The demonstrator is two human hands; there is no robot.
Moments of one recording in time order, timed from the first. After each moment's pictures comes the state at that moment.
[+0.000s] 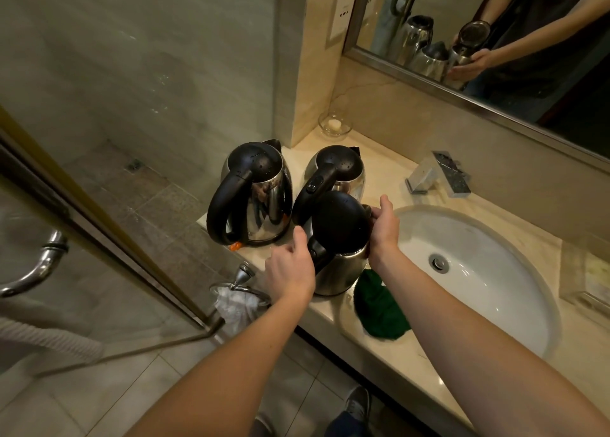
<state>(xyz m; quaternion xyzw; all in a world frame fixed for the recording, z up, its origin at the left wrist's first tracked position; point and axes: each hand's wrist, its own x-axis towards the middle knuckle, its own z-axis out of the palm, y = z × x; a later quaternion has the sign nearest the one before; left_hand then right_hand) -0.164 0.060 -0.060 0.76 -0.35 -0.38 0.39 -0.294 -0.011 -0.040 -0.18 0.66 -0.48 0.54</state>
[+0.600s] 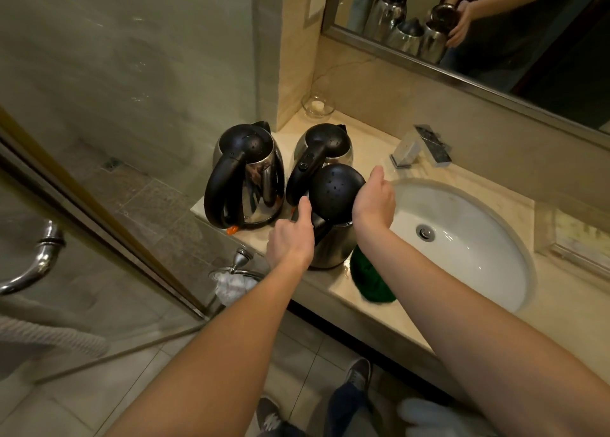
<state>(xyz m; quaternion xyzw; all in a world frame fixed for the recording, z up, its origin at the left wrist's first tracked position) -0.155 0.058 -0.052 0.75 -0.39 -0.44 0.31 -0.262 0.014 -0.010 -0.28 0.79 -0.45 0.31</state>
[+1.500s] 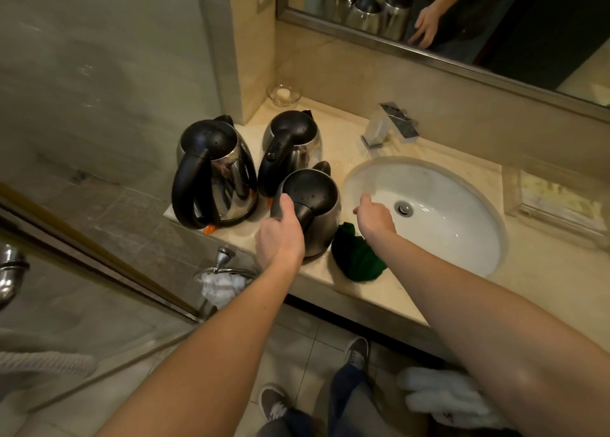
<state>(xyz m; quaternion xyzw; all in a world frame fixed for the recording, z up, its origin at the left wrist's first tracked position) -0.175 0.071 -0.055 0.76 -0.38 -0.43 0.31 -0.332 0.040 -0.072 -0.29 0.87 -0.21 0.33</state>
